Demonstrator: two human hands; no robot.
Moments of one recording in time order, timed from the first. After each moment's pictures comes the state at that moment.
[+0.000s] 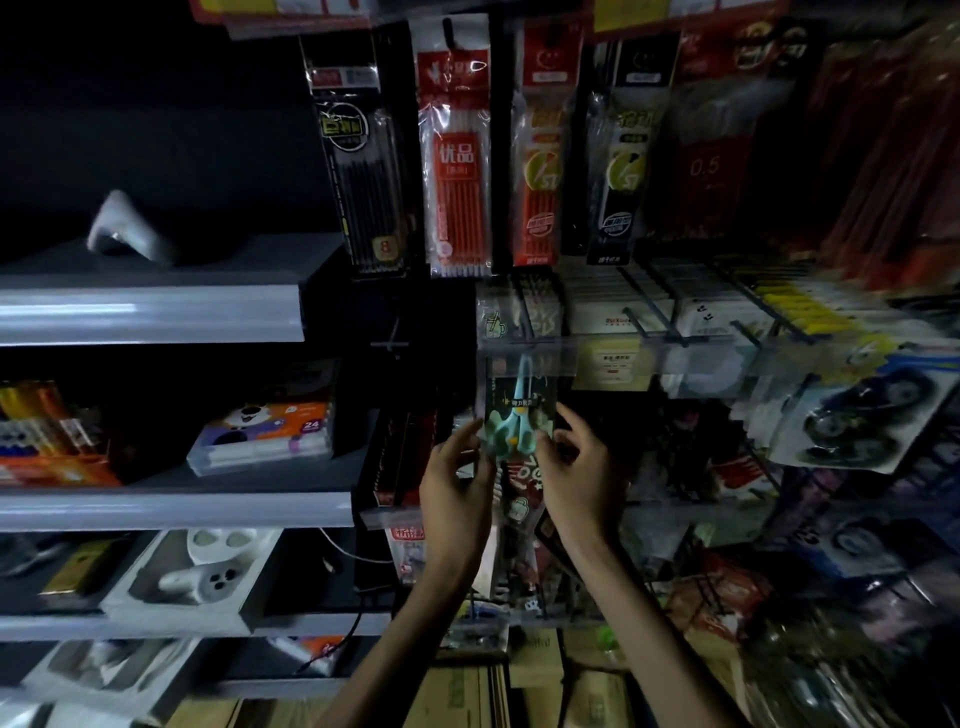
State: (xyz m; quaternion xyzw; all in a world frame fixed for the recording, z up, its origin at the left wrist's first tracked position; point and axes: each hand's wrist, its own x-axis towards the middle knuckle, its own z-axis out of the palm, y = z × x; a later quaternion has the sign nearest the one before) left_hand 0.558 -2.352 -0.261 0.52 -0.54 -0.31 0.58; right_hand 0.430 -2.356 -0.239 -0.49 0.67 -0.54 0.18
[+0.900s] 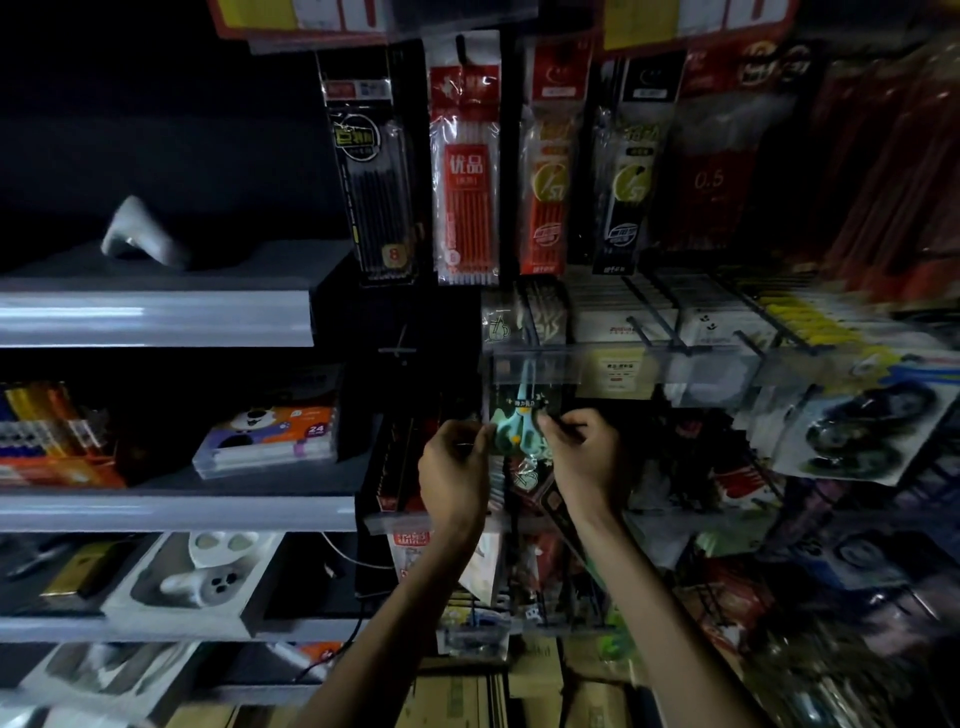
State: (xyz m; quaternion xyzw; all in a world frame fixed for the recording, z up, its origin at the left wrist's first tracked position) left_hand 0.555 -2.385 -0.251 0.60 -0.47 -0.29 0.58; right_hand 0.420 -2.392 -0.234 -0.45 0.67 -0.56 0.19
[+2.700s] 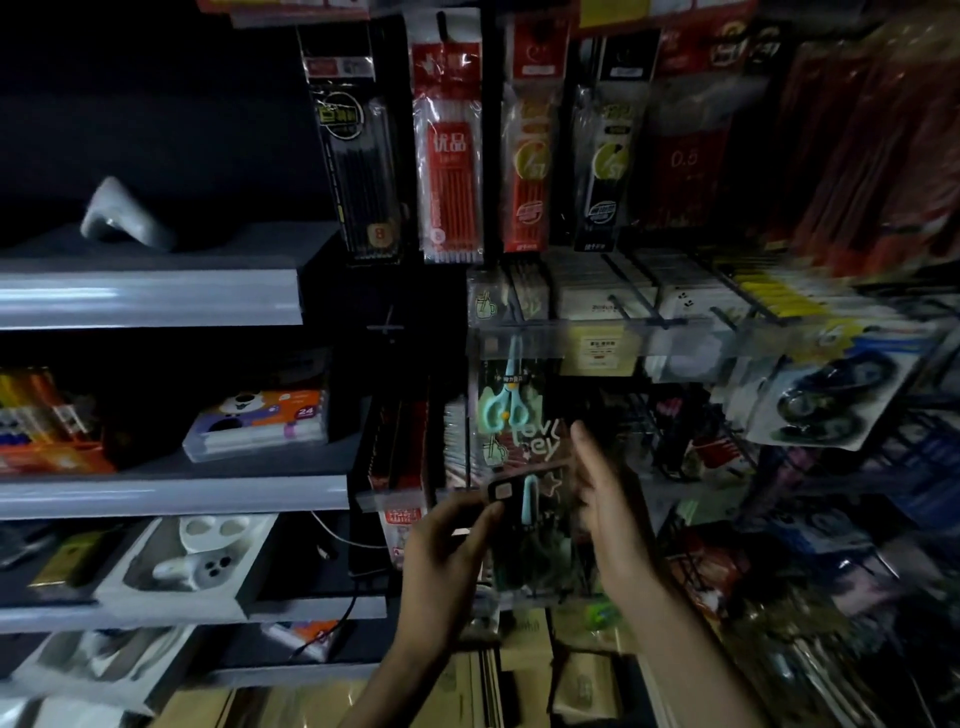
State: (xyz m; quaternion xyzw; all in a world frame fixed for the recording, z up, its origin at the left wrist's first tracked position) left_hand 0.570 -2.256 -0.247 0.49 -0.55 -0.40 0.54; right_hand 0.405 -2.286 -0.216 -0.39 0.51 -0.59 0.49
